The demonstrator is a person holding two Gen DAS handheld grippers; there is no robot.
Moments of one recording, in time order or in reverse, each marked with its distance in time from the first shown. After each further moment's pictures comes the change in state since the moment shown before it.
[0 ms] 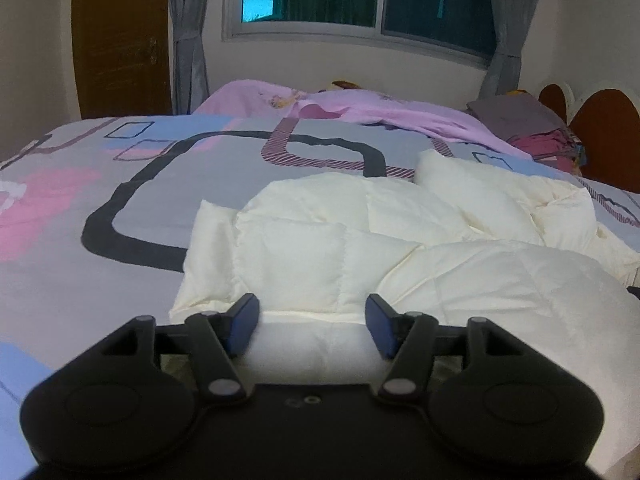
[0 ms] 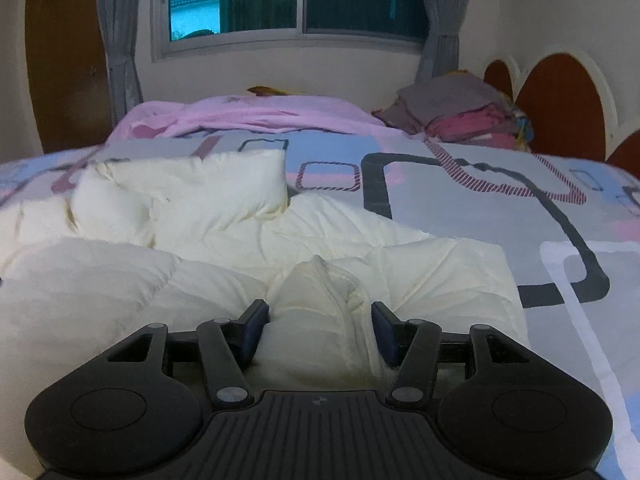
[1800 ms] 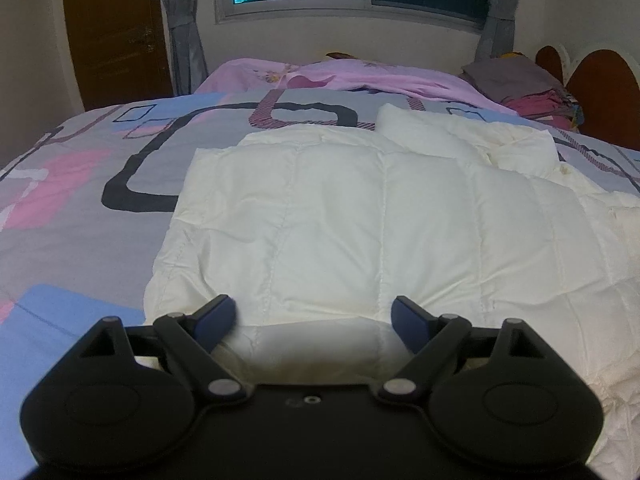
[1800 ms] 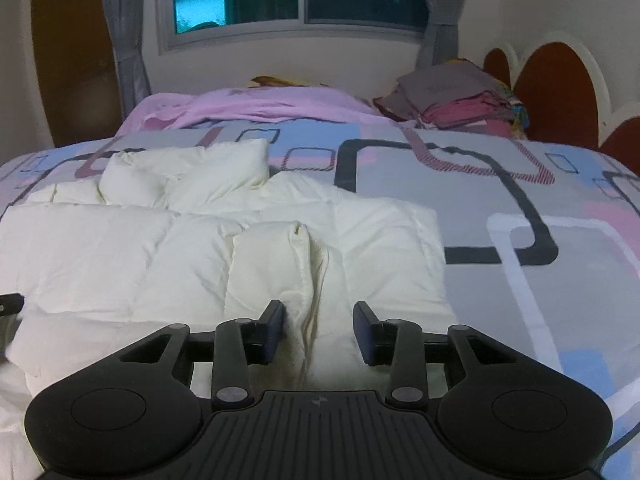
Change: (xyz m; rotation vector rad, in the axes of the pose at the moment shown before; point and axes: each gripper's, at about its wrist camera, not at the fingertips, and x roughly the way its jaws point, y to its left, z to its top) left arm -0.045 -0.036 -0.029 0.058 0.083 0.046; right arm -0.072 -0.025 -0.018 -0.035 0.024 0.010
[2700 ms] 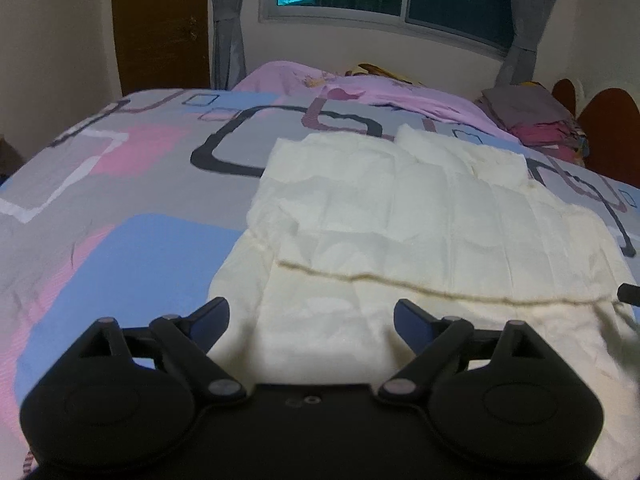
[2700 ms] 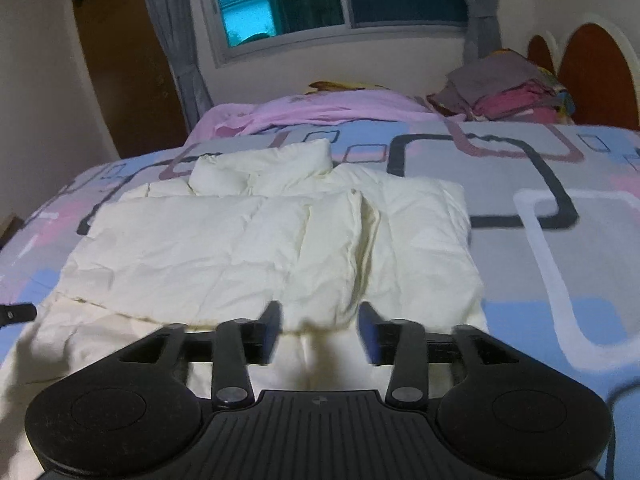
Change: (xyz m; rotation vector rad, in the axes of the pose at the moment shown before) left arm -0.125 0.038 -0.046 -0.124 0.004 0.004; right arm -0.080 -0.008 -0.036 0.071 0.012 0.205
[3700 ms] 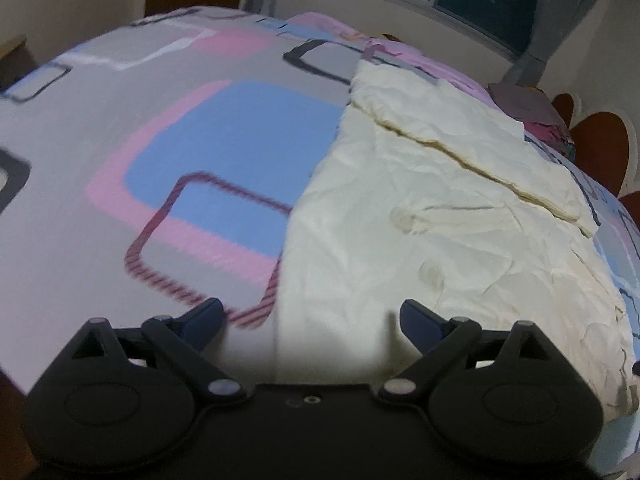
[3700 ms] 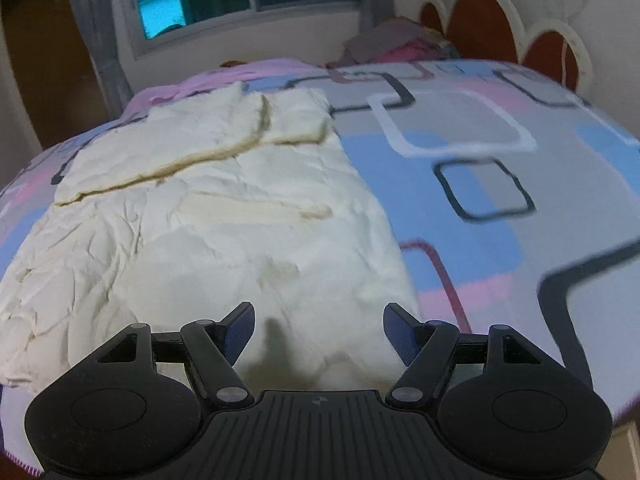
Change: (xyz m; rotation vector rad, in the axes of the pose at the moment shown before) left arm -0.095 0.120 -0.126 -0.178 0.126 -0.089; right arm -0.178 0.018 -0.156 0.147 0.078 -0.254
